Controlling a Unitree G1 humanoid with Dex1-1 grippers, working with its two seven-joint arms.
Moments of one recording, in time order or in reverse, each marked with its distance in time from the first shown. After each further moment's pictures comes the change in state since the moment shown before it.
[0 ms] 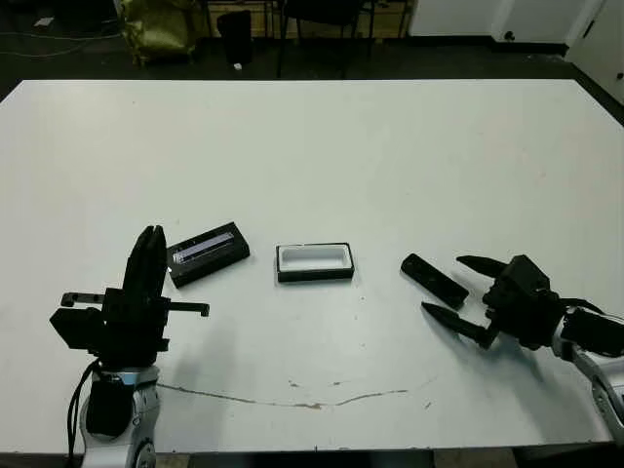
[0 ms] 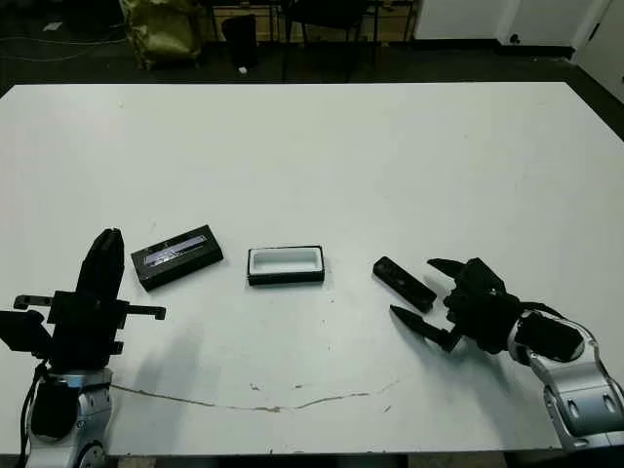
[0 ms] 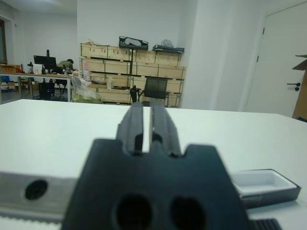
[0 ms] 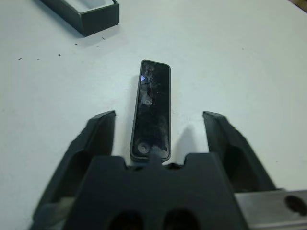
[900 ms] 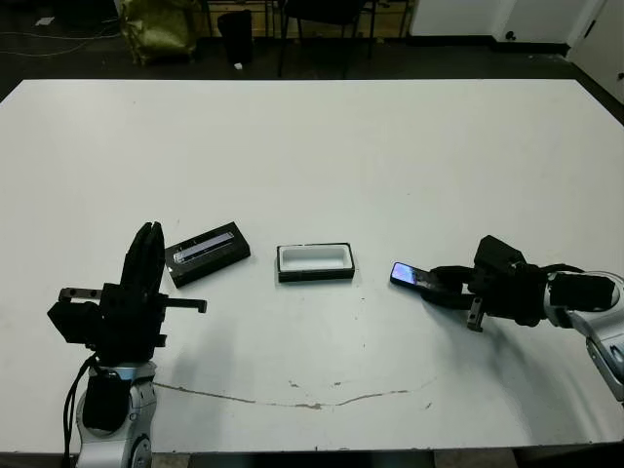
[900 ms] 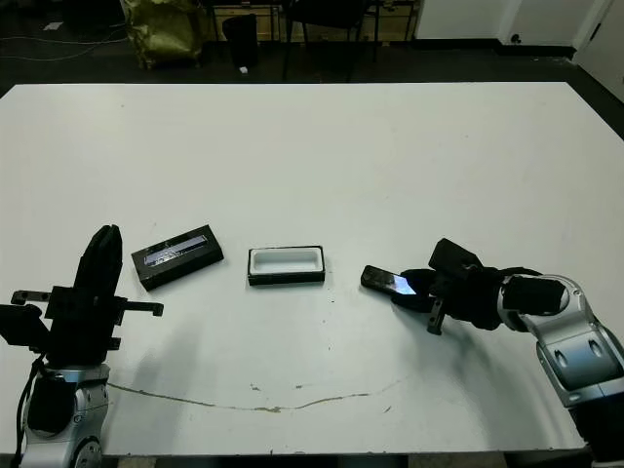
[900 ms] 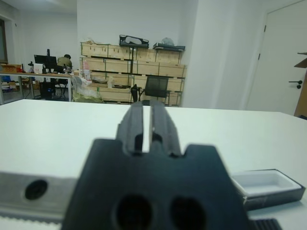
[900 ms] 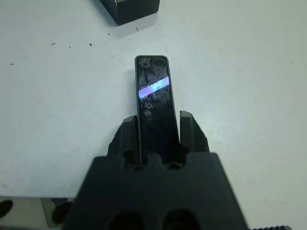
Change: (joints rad) left arm -0.015 0.013 0.011 -0.005 -0.008 0.018 -0.006; right arm -0.202 -0.115 0.150 0.032 -0.032 0.132 0.227
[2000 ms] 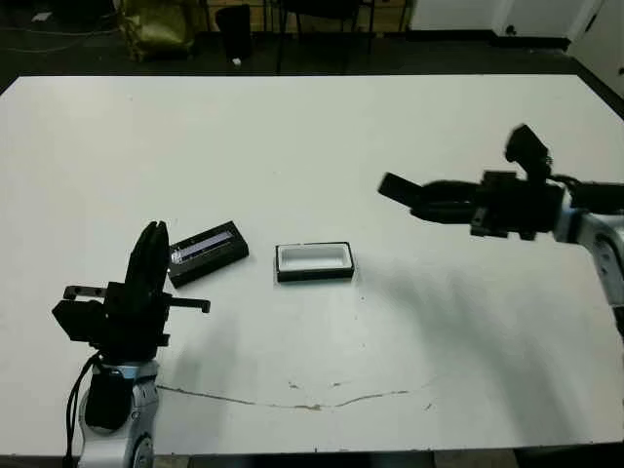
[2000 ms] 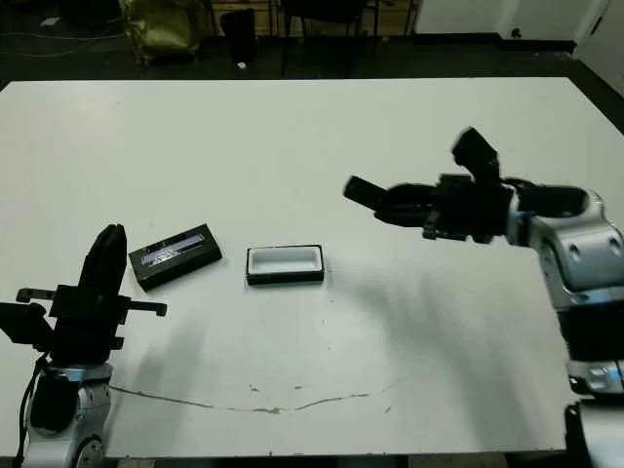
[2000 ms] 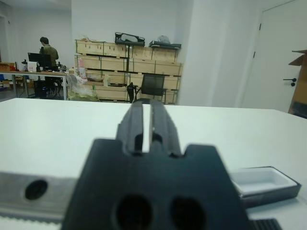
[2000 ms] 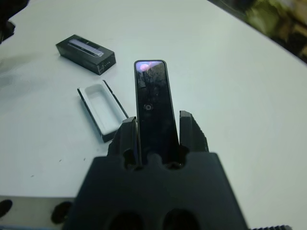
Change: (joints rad) left arm 0.004 -0.003 -0.017 0.005 -0.001 -0.001 -0.006; right arm -0.465 0.135 -0.032 0.221 0.117 0.046 0.144
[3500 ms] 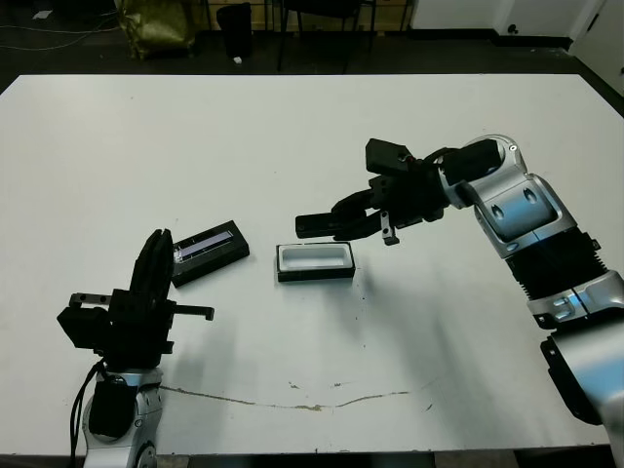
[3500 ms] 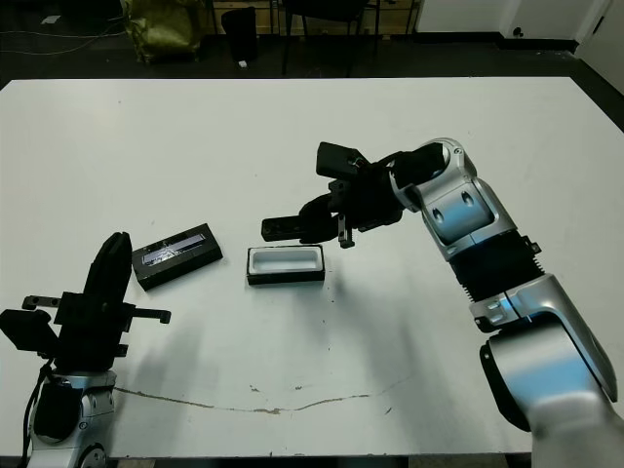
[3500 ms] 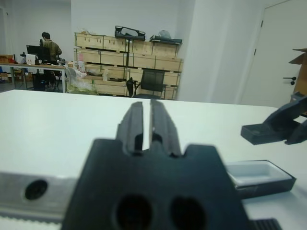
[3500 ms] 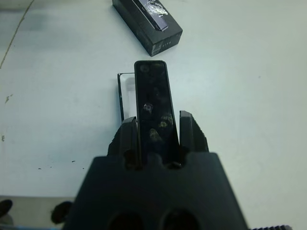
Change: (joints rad) left arm 0.030 -0.006 -0.013 -0.022 0.000 0.015 0.009; right arm -0.217 0.189 0.271 0.141 -0.267 -0.033 0.192
